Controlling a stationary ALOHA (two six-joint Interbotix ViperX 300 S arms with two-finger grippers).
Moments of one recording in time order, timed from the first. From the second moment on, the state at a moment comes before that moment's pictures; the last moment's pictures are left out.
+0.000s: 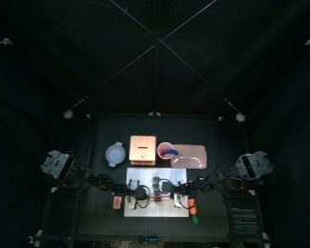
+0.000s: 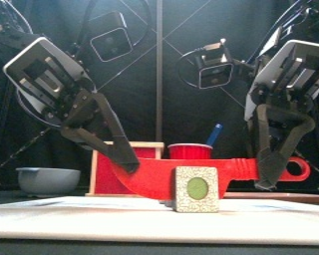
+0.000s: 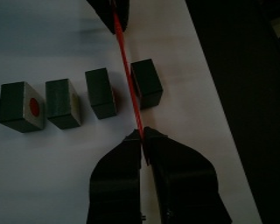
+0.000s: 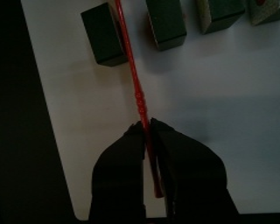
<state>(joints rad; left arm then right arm) -0.34 0.14 0.77 -0.50 -0.29 0.35 0.22 0.03 0.69 -0.04 0.38 0.45</state>
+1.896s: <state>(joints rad) -0.30 -0.05 0.79 -0.36 -0.28 0.35 0.22 -0.14 0.62 -0.14 0.53 0.46</state>
